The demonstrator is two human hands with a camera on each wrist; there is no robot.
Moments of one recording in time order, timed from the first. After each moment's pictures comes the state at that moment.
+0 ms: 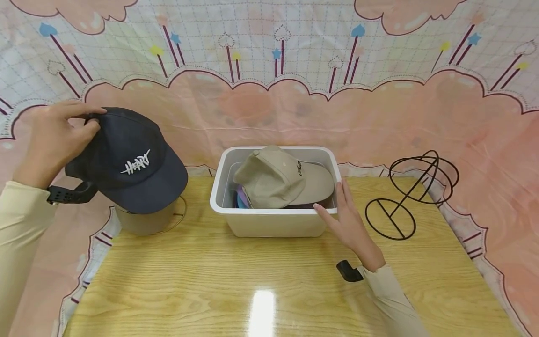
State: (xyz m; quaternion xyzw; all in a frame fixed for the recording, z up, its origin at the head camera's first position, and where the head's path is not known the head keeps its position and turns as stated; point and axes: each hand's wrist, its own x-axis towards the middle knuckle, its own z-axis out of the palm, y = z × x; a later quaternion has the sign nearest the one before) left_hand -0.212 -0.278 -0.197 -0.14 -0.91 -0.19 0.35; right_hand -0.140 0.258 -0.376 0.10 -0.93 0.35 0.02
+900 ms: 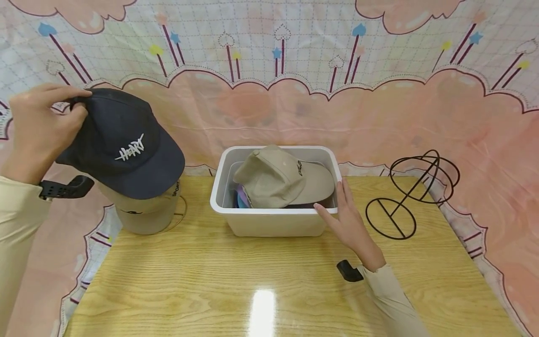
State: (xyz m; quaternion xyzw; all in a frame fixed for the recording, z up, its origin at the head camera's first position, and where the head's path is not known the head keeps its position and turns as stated) left_hand -0.211 -0.267 -0.176 -0.12 -0.87 -0.23 0.42; right_hand -0.142 0.259 -0.375 0.10 -0.93 0.35 0.02
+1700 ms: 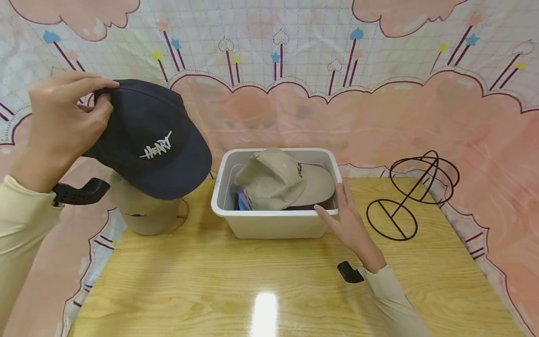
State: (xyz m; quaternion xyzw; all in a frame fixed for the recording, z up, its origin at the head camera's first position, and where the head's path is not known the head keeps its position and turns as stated) left_hand -0.186 -0.202 -0.143 -0.21 -0.86 -0.20 0.42; right_hand -0.141 0.259 -0.374 0.10 -0.93 0.36 0.02
